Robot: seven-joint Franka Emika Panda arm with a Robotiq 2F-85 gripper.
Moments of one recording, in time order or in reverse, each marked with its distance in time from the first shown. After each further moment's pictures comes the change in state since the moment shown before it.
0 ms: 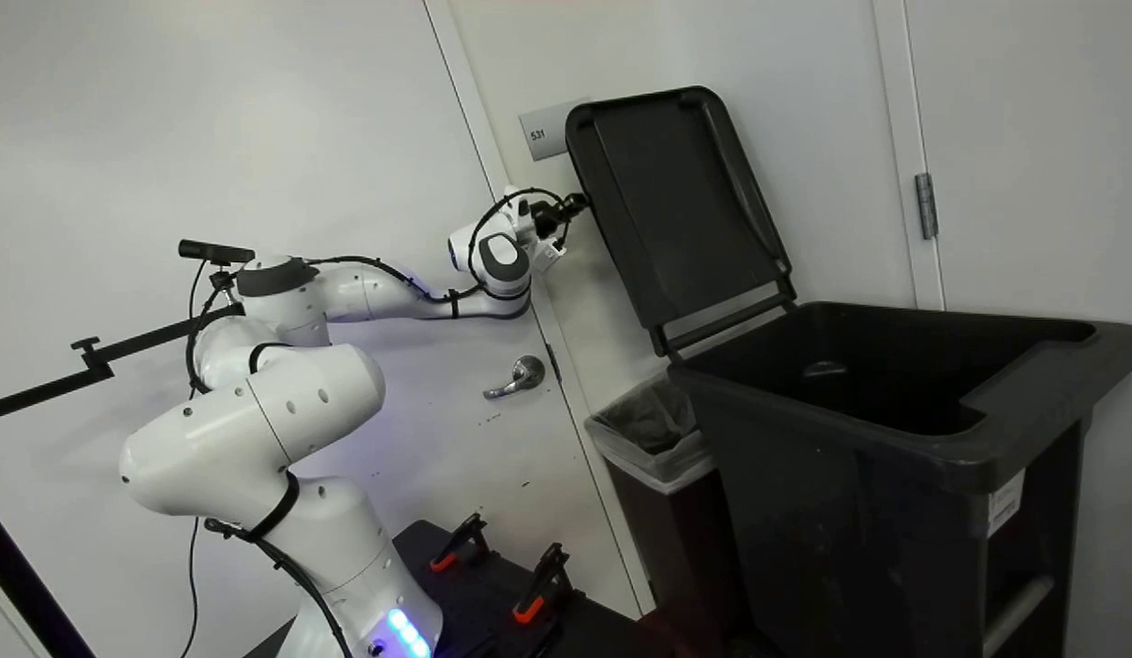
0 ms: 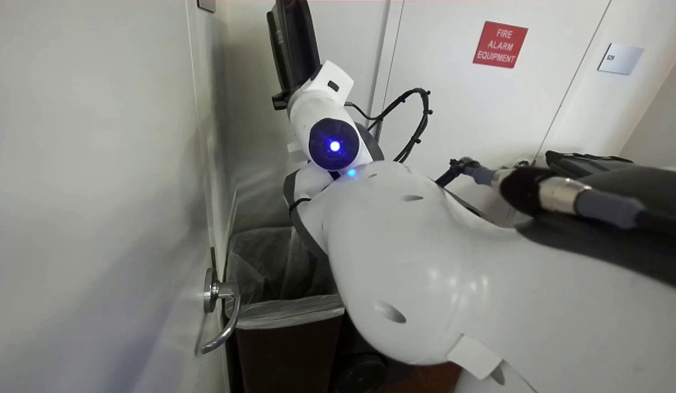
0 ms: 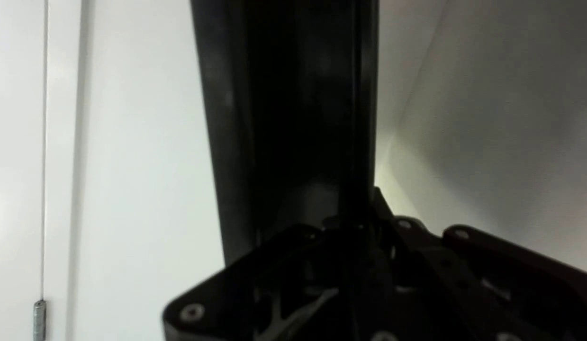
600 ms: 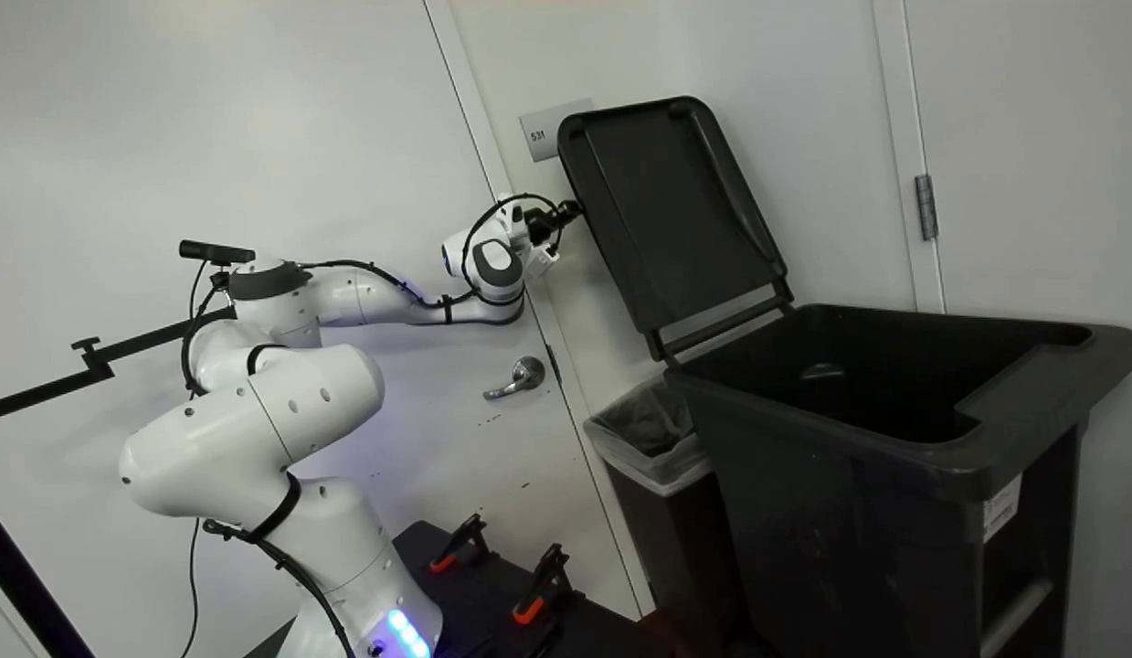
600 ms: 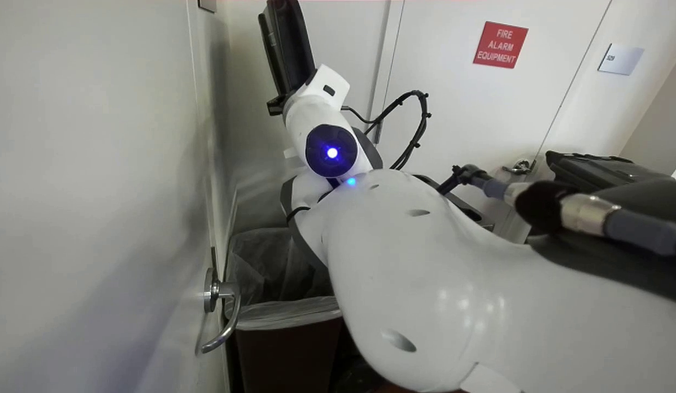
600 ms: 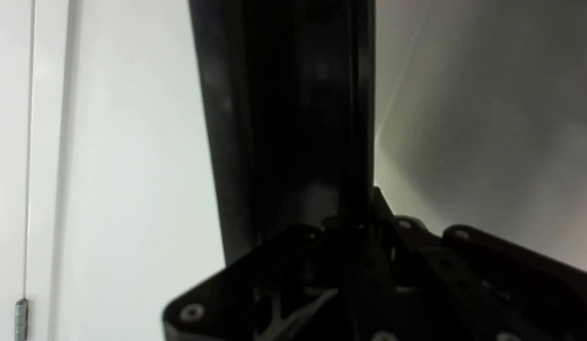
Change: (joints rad) arm 0.041 -0.002 0.004 -0.025 -0.007 -0.001 -0.006
